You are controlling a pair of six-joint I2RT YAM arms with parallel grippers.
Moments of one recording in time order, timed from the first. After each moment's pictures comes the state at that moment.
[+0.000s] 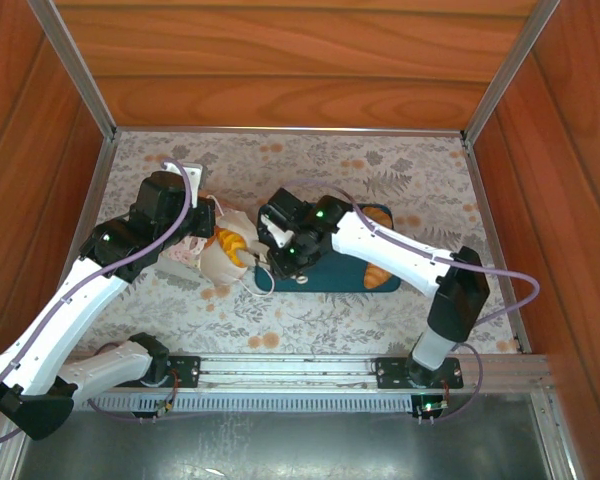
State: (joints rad) left arm -0.58 1.01 1.19 -0.81 -0.13 -0.36; right arm 1.00 1.71 1.54 -1.09 -0.20 0.34
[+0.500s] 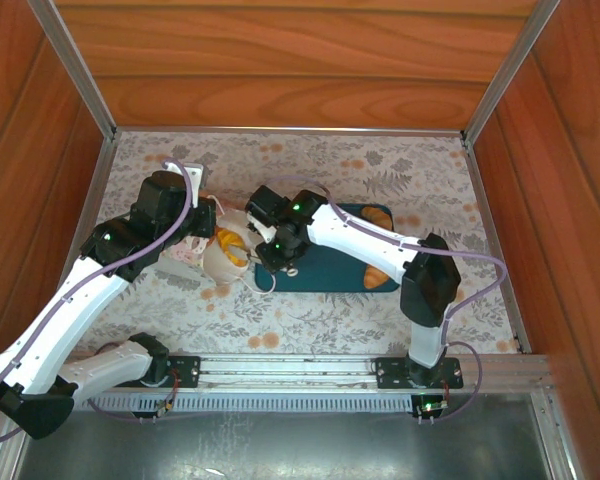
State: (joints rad) left arm -0.58 1.01 1.19 -0.81 -0.13 -0.36; right arm 1.00 1.87 1.64 -1.09 -0.12 0.26
